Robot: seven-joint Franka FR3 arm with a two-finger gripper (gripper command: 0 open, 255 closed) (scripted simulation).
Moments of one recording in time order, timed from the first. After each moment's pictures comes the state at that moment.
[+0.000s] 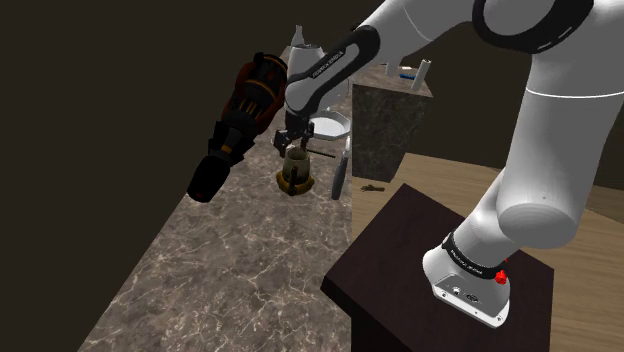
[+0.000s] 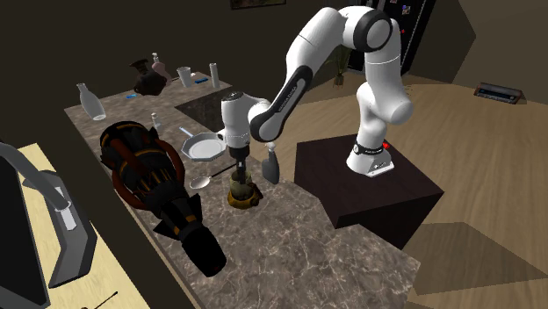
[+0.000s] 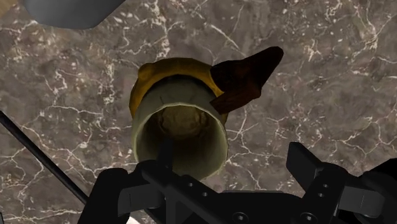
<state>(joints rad) 0.06 0.37 -0.02 -2.09 0.08 2.47 0.09</state>
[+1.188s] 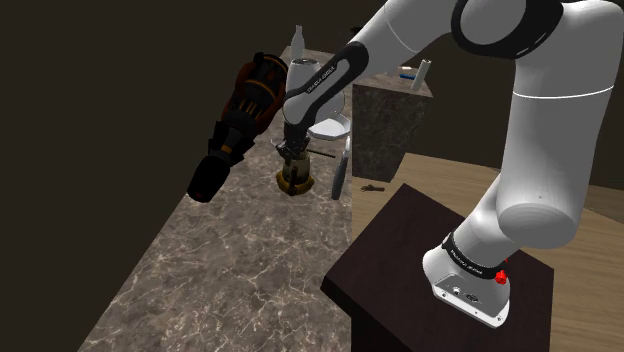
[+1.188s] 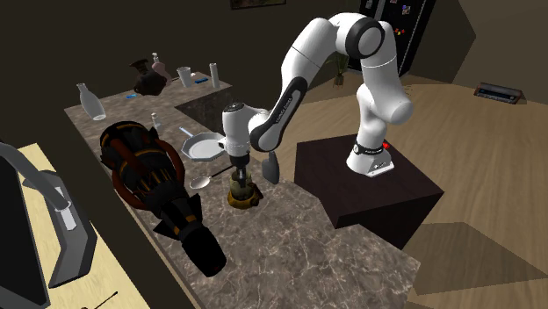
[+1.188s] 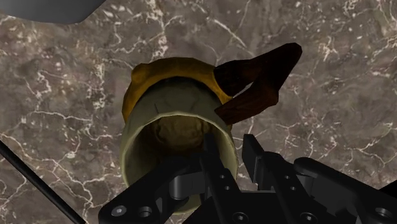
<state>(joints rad) 0.05 0.45 -0.02 -2.08 0.09 2.54 0.08</state>
